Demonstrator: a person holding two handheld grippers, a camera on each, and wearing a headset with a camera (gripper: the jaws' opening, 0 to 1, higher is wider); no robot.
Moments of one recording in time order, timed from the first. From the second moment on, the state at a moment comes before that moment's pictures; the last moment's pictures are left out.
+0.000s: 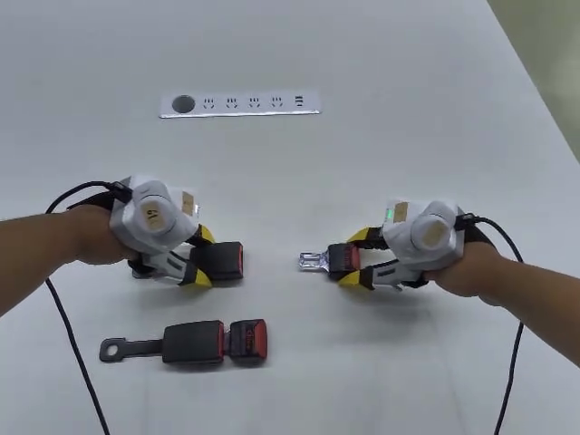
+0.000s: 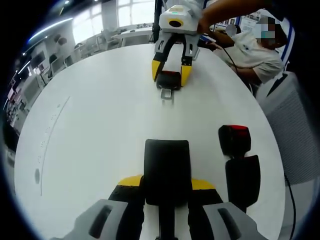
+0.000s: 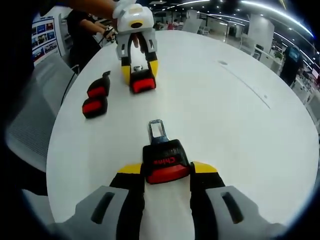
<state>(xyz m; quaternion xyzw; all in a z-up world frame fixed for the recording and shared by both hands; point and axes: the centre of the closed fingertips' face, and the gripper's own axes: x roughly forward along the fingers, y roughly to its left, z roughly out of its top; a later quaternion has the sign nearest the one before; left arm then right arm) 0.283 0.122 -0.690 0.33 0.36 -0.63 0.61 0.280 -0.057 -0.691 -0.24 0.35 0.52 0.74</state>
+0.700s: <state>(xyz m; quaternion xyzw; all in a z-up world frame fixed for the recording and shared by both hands) 0.281 0.112 -0.675 0.30 0.35 -0.61 0.65 0.283 -0.054 -0.678 -0.21 0.31 0.51 0.77</state>
